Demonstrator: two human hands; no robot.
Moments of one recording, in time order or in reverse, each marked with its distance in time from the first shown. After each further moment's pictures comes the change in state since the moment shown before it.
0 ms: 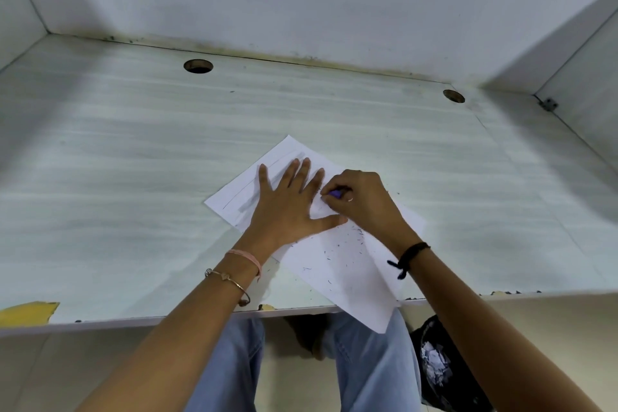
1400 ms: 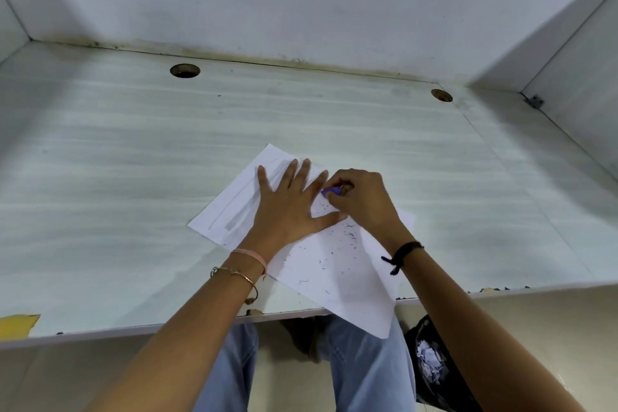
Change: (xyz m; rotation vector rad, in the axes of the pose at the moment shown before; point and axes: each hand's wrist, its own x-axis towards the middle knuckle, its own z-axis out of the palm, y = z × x) left_hand 0.012 0.015 0.005 0.007 0.042 0.019; right_hand 0.001 0.020 -0.004 0.186 0.116 0.151
